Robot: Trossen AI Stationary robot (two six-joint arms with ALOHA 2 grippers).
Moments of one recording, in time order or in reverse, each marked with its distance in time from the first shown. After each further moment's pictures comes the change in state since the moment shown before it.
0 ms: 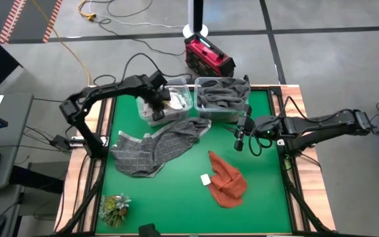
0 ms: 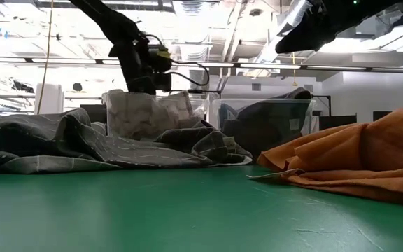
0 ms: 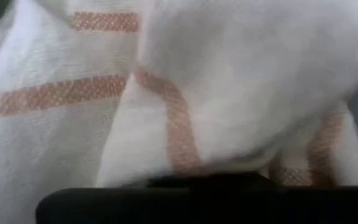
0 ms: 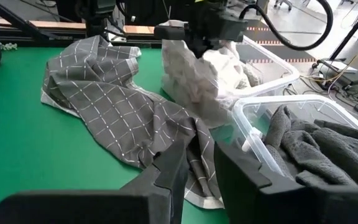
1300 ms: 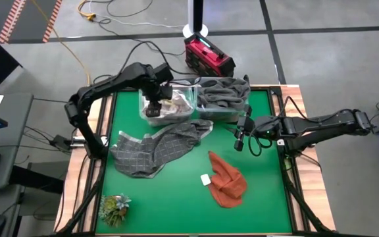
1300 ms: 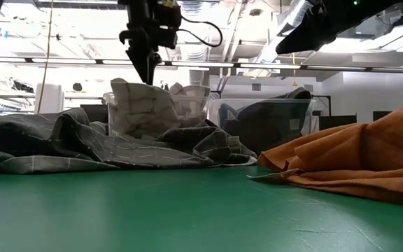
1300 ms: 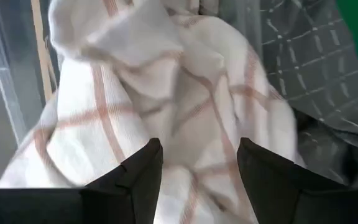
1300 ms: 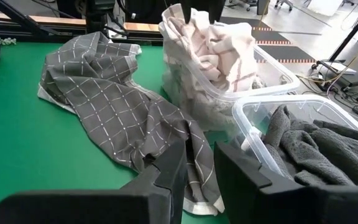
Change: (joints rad) left arm -0.136 0.021 0.491 -0.581 -0.196 0.119; right arm 0.000 0.000 0.000 -0.008 0.000 -0.015
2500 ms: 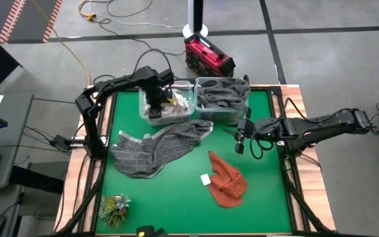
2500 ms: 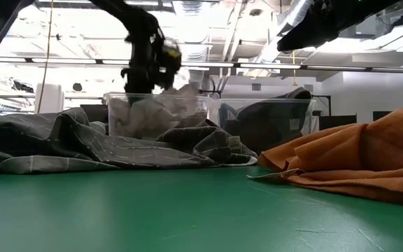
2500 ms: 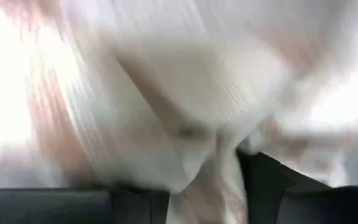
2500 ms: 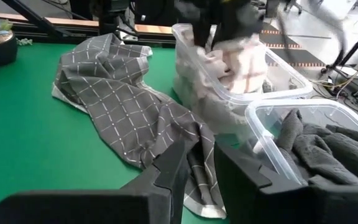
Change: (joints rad) left arm 0.110 0.141 -0.143 0.042 0.088 -0.017; right arm 0.032 0.000 0.000 0.002 0.000 0.004
